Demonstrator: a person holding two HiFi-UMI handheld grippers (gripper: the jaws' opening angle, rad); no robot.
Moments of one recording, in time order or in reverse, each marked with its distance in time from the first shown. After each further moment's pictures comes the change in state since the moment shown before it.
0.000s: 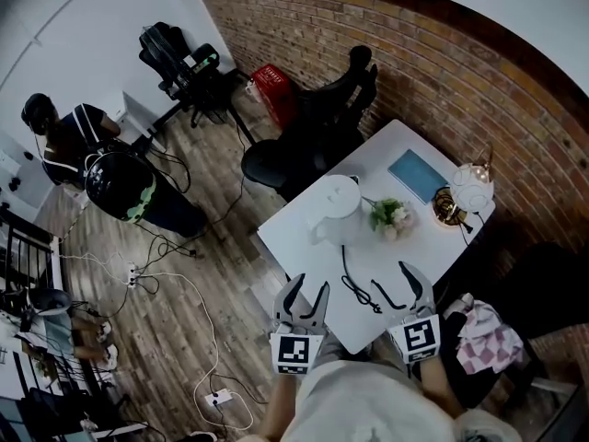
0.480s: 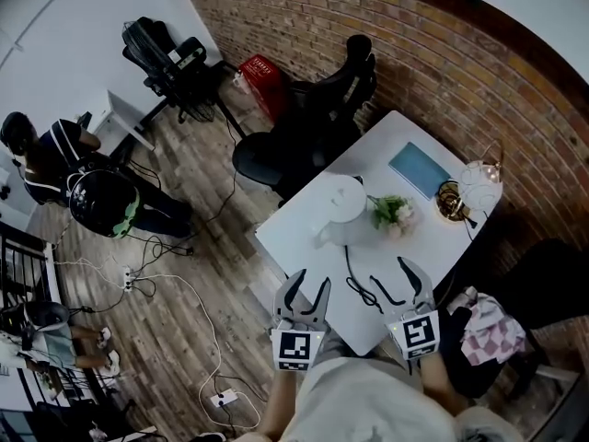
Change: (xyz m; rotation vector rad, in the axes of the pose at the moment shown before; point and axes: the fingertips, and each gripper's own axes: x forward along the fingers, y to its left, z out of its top) left arm 0.035 0.032 -0.014 -0.007 0.031 -0.063; right arm 0.045 0.001 -0.007 0.004 0.035 -0.027
